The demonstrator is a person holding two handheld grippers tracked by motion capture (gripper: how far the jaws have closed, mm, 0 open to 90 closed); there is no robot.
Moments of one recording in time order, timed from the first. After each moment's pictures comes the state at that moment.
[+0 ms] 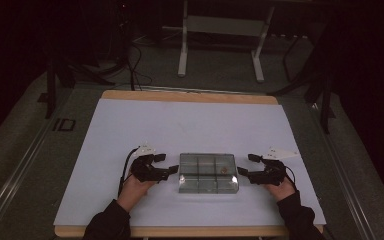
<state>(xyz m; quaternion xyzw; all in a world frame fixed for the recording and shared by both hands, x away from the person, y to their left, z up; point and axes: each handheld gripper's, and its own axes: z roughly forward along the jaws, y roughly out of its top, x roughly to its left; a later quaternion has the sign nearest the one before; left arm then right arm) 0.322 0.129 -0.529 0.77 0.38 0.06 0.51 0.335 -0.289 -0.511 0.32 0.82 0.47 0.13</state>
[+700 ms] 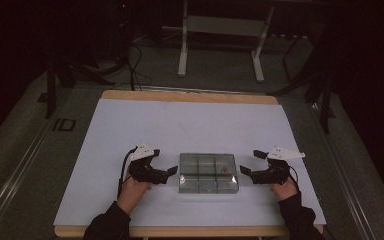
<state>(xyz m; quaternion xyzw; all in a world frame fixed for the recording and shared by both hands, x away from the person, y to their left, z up) 0.312 0.132 -0.520 0.76 0.38 0.12 0.52 0.333 -0.297 -0.504 0.32 0.80 0.49 0.15</state>
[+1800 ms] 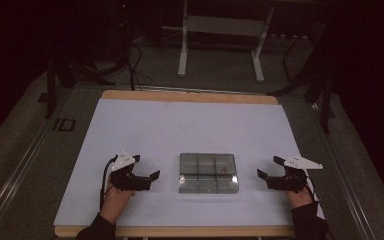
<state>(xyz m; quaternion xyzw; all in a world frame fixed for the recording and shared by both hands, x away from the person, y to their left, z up) 0.286 0.178 -0.532 0.74 0.42 0.17 0.50 0.315 -0.346 -0.519 0.38 0.78 0.45 0.21</state>
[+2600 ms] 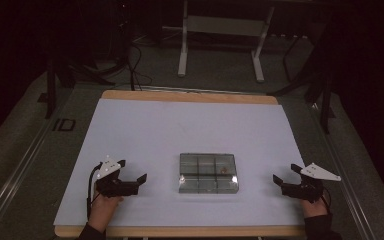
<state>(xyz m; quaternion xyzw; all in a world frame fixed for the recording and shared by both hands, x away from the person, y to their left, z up) 0.263 0.208 -0.536 0.72 0.45 0.20 0.48 0.290 -0.389 -0.529 0.42 0.76 0.43 0.25</state>
